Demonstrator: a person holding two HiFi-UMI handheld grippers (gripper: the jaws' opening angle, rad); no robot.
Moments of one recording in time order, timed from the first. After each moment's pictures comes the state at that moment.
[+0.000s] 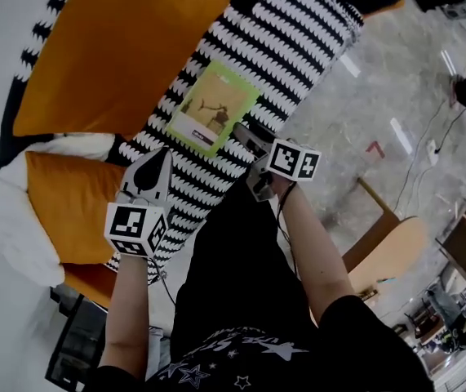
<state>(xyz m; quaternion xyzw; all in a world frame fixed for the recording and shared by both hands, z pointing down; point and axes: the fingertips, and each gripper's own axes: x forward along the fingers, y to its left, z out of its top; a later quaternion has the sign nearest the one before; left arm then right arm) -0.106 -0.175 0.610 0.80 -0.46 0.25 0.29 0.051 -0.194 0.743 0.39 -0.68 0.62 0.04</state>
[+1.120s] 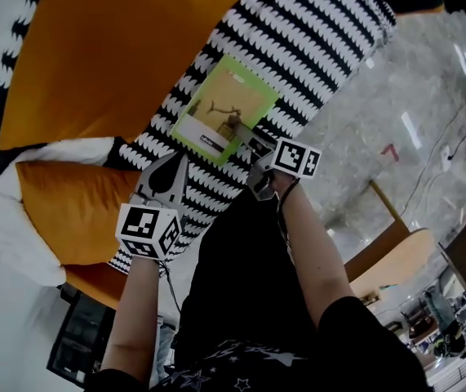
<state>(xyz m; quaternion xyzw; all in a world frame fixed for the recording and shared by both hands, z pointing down) -0.101 -0.177 0.691 0.77 -0.45 0.25 0.37 0.019 -0.196 0.835 0.35 -0.62 0.70 -0.01</state>
